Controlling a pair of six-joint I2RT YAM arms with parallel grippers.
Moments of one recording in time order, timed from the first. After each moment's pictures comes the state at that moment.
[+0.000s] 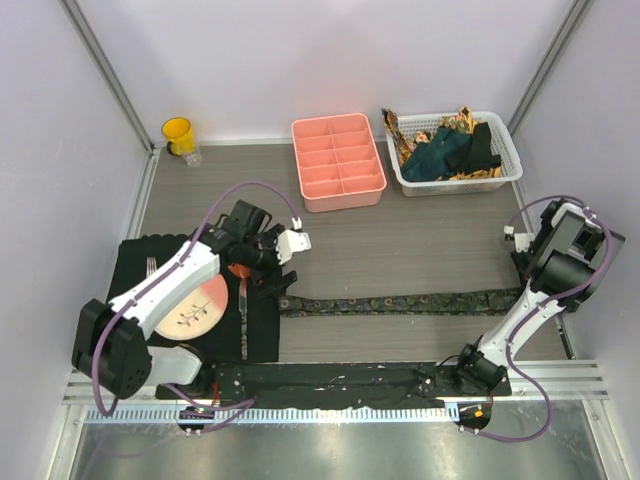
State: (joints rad) left arm -0.50 1.33 0.97 -0.75 0.47 0.70; right arm -0.63 1.98 1.29 -1.09 0.09 -0.73
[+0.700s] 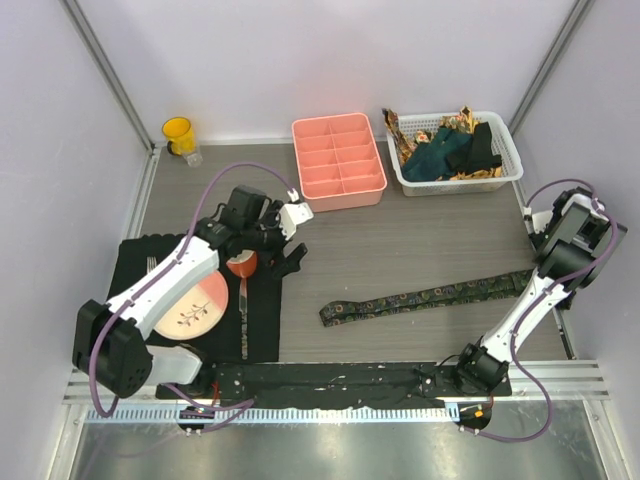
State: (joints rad) left arm -0.51 1.32 1.04 -0.56 0.43 0.47; right arm -0.67 2.23 1.61 -0.87 0.19 -0.82
